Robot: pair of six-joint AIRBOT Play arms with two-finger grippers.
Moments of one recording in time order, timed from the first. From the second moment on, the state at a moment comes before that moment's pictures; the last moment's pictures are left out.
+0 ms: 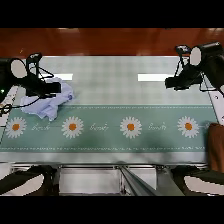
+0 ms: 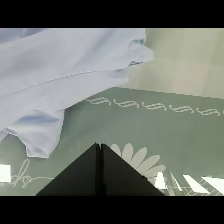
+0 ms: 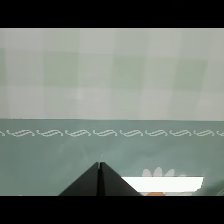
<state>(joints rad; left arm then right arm) -0.11 -1.25 1.16 1.55 -1.24 -1.79 0.15 -1.43 1.41 -1.76 1.39 1.72</state>
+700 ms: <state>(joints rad) -0.11 -1.25 1.16 1.55 -1.24 -1.79 0.15 -1.43 1.41 -1.76 1.39 1.72</state>
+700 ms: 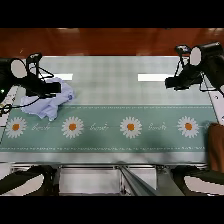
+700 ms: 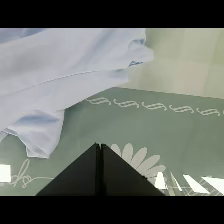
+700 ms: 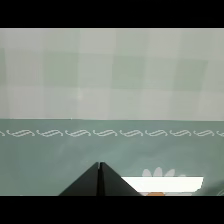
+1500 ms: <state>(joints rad) -0.09 -1.25 1.20 1.55 -1.16 -1.79 0.15 -1.41 1.41 -1.74 1.28 1.69</state>
